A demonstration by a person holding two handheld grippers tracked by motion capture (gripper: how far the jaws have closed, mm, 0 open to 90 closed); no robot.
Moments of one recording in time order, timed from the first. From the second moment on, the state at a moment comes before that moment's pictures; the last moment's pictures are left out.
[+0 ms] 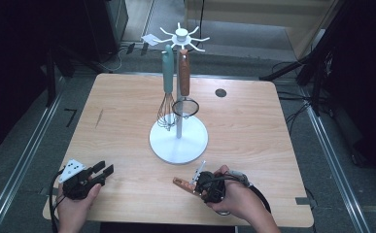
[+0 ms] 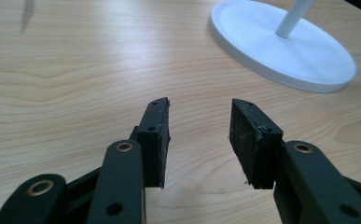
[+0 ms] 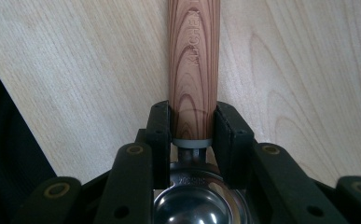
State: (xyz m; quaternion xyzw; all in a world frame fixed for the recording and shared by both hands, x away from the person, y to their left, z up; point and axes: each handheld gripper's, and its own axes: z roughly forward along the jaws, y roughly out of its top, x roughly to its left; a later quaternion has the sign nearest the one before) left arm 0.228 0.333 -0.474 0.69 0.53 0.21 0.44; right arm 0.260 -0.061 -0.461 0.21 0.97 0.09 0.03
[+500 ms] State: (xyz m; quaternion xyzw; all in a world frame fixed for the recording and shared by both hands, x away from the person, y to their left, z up) left arm 0.243 0.351 -0.479 0.66 0.58 0.23 0.42; right arm 0.257 -0.074 -0.450 0.27 0.95 0.16 0.05
